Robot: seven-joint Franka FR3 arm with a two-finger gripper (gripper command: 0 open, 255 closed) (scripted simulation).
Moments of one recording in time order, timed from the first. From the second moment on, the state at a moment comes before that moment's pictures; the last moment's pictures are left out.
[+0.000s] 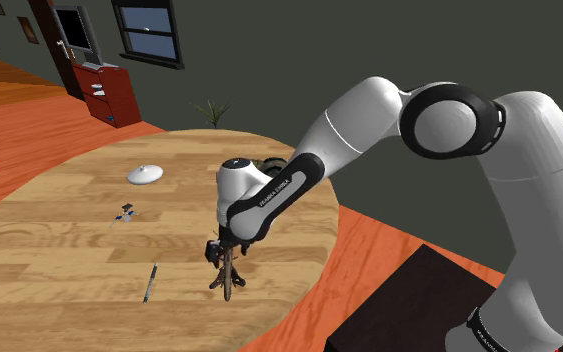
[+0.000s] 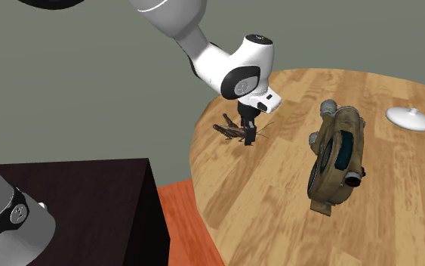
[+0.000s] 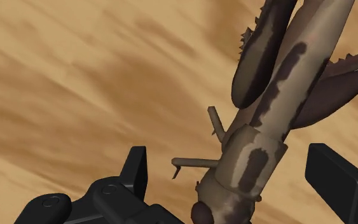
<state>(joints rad) 0.24 0.70 0.26 -1.81 -0.12 2.56 0.55</state>
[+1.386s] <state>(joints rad) 0.23 0.63 0.28 -1.82 -0.10 2.50 0.54</state>
